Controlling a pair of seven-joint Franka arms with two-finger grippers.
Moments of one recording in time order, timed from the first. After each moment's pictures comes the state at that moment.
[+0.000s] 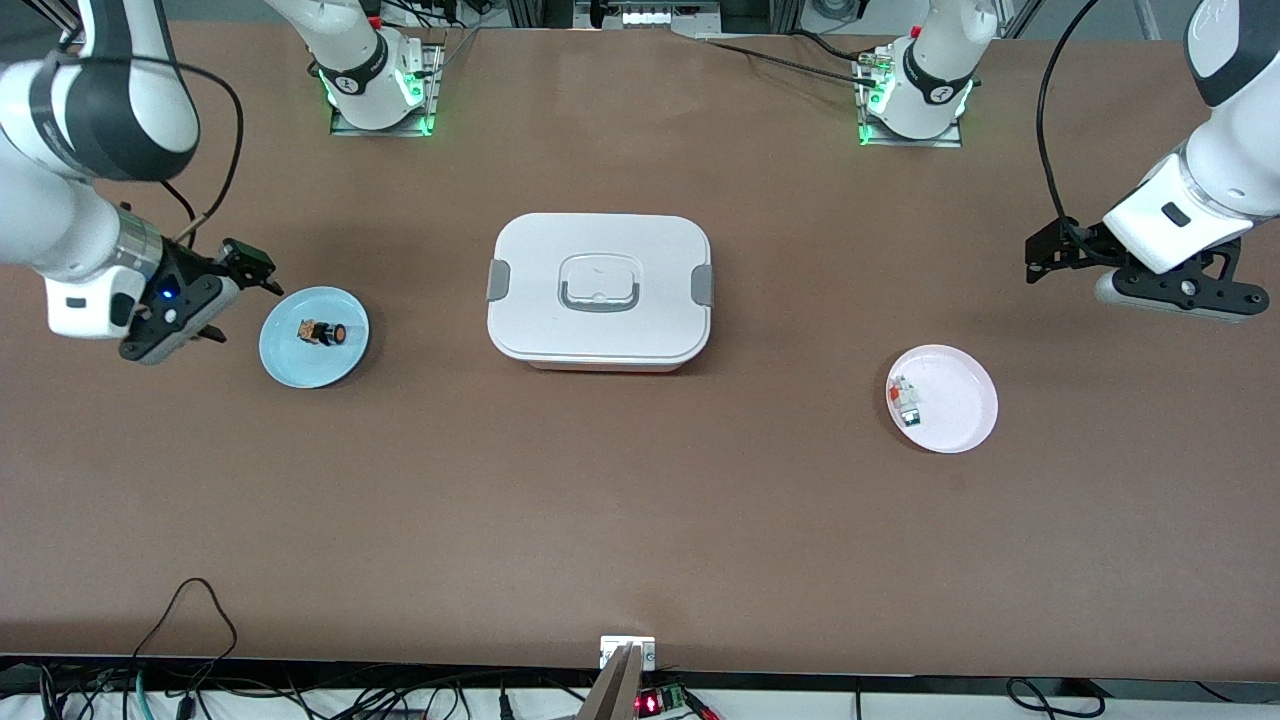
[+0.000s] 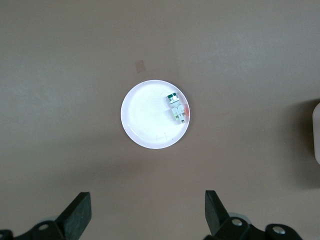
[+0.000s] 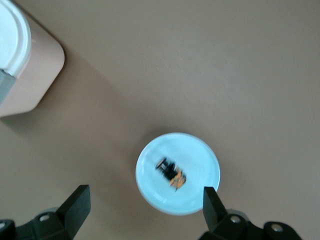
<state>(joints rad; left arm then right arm) -0.03 0.02 -0.05 -1.70 0.02 1.70 0.09 0.00 0.06 0.03 -1.86 0.08 1.85 -0.61</state>
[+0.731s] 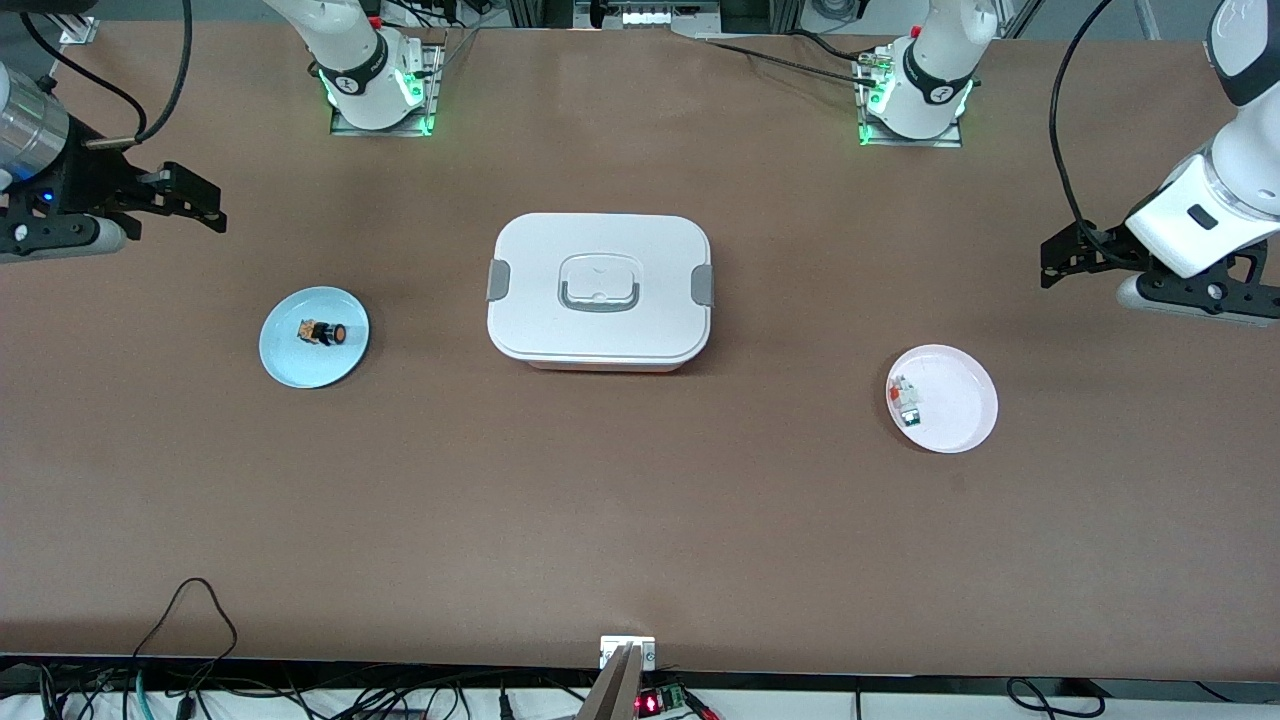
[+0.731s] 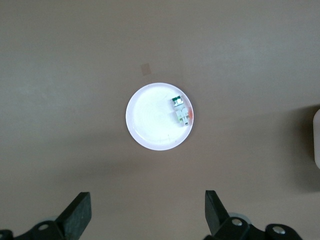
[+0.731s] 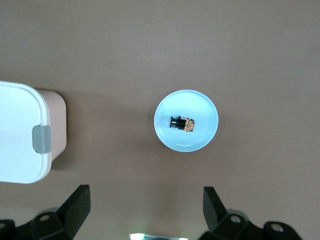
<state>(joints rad) -0.02 0.04 -0.04 -1.65 0.02 1.66 0.09 0.03 -0.03 0.04 -1.63 0.02 1.54 0.01</state>
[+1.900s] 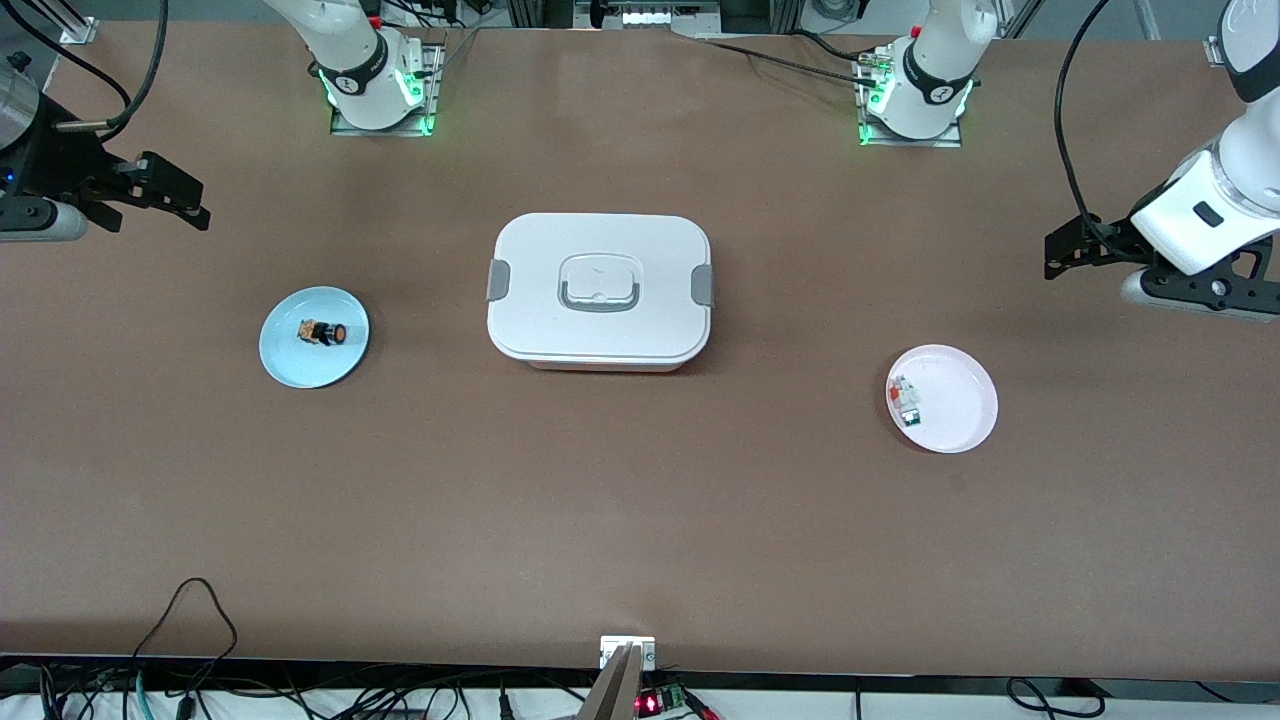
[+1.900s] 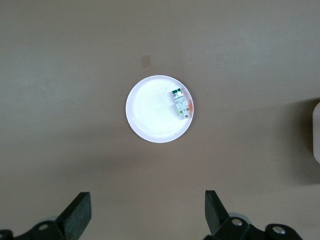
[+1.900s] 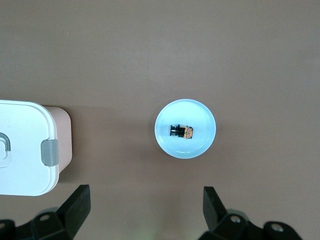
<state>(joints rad) -0.01 0.05 -0.04 -1.64 0.02 1.63 0.09 0.03 -0.02 0.03 -1.58 0.02 1.54 0.05</state>
